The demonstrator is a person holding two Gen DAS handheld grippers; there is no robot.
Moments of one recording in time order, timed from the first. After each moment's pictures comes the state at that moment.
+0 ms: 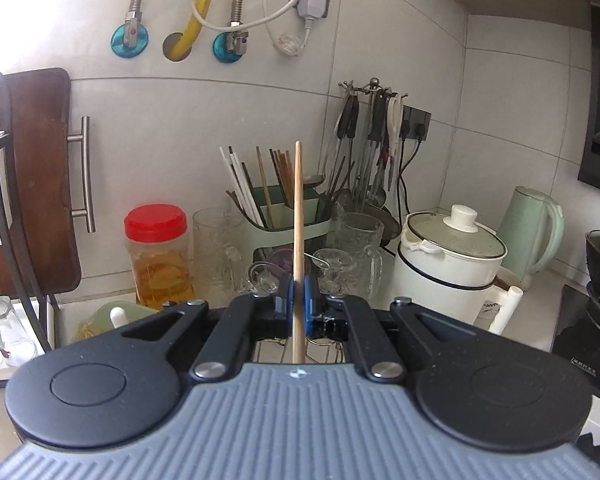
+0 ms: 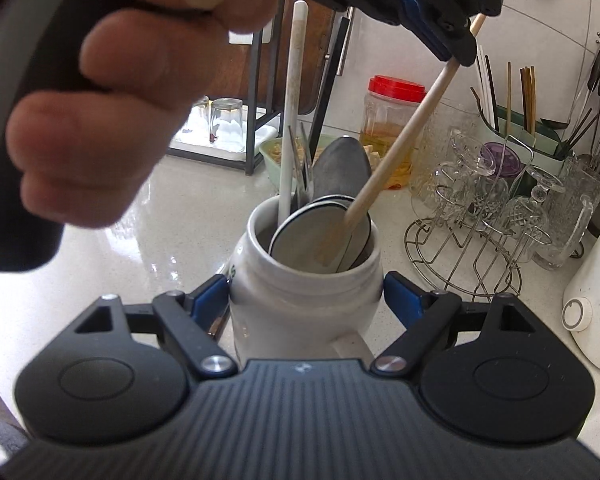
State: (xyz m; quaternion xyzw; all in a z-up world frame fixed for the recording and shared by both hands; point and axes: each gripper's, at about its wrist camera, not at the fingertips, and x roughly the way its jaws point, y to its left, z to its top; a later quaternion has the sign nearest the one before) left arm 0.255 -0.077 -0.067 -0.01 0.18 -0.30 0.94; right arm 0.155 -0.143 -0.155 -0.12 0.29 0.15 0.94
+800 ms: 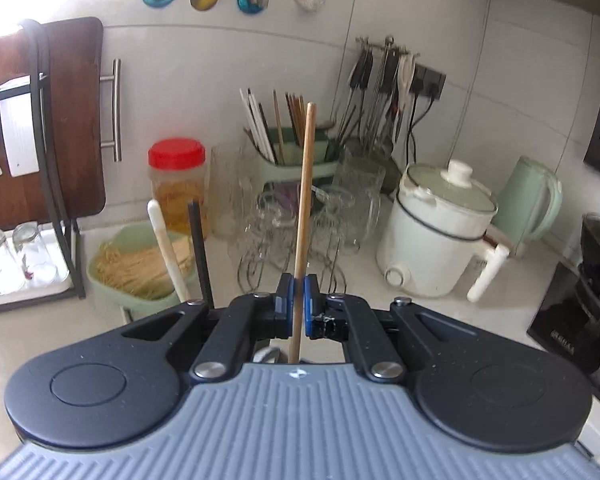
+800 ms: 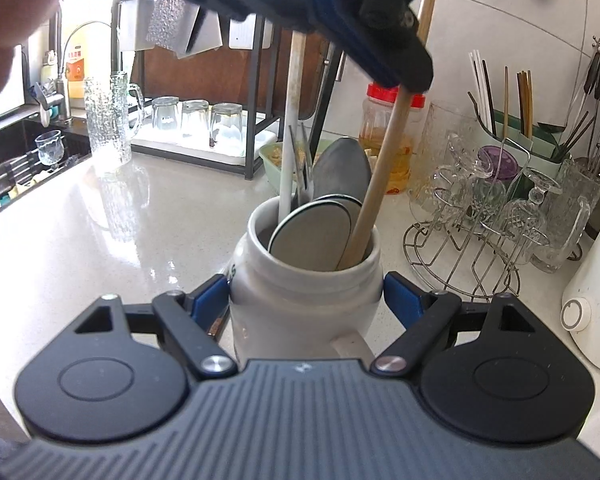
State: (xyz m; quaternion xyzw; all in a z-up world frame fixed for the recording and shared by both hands) left arm 0.205 -0.058 -0.062 -0.01 0.28 -0.27 0.92; right arm 0.151 -0.143 -0.157 -0.12 0.27 0.15 0.94
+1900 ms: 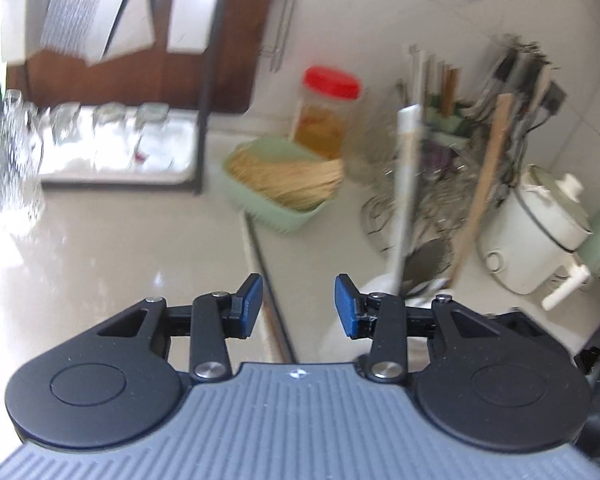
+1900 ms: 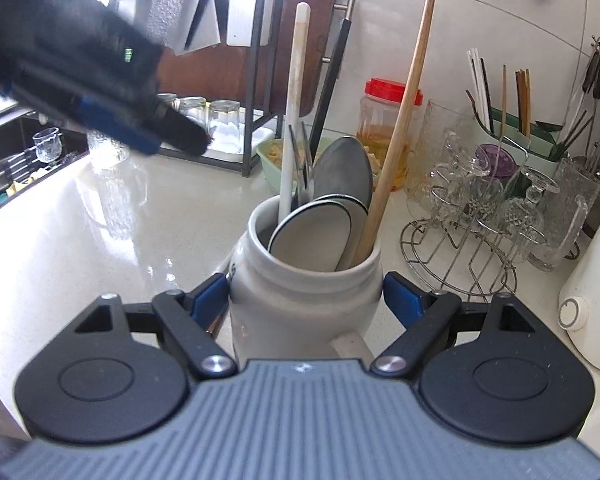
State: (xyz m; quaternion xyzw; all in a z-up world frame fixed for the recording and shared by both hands) left arm 0.220 0.043 -0.109 -0.10 0.38 -0.11 0.91; right arm 0.150 -0.143 -0.155 -0.12 0.28 0.13 0.94
